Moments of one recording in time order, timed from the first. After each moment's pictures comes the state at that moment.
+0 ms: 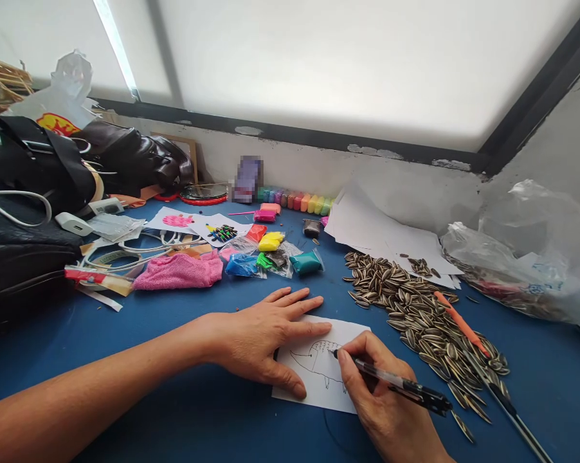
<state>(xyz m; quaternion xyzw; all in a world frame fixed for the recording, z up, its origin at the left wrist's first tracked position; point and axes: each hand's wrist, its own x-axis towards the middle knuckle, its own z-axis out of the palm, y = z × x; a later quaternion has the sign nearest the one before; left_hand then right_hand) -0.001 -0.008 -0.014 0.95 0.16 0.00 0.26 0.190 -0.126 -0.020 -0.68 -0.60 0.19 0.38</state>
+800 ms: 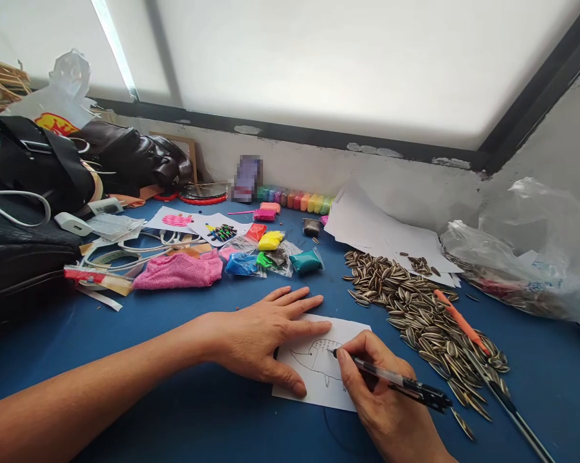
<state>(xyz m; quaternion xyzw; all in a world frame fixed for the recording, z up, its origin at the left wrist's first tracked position) -0.001 -0.008 -0.015 0.95 0.17 0.01 0.26 0.203 -0.122 -0.032 -0.65 -0.65 0.16 0.36</state>
